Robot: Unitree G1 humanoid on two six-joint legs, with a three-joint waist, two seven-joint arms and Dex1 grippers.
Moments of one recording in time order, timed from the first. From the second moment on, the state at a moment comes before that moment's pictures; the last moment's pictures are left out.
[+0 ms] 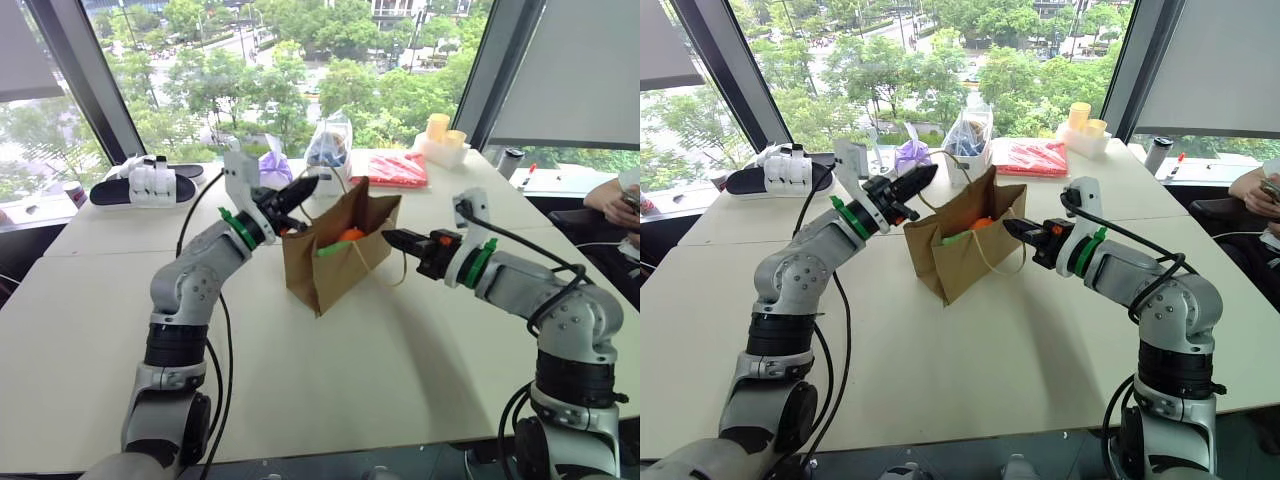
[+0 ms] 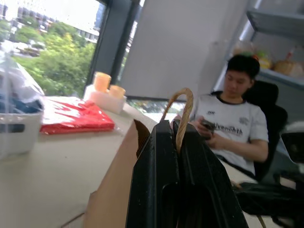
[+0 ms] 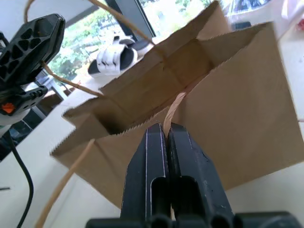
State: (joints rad) left arm -0.77 0.29 0.10 0.02 -0.73 0.65 -0.53; right arm -0.61 -0.47 -0.28 -0.26 0.87 1.15 0.32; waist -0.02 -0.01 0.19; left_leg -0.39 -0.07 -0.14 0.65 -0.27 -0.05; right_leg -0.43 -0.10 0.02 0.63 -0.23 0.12
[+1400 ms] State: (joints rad) left arm -0.75 0.52 -0.03 0.36 -0.49 0.53 -1.17; right arm -0.33 -0.54 -0.22 -0.35 0.84 0.94 0.30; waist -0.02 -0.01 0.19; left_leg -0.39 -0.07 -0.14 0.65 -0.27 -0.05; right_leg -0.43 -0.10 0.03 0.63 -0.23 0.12
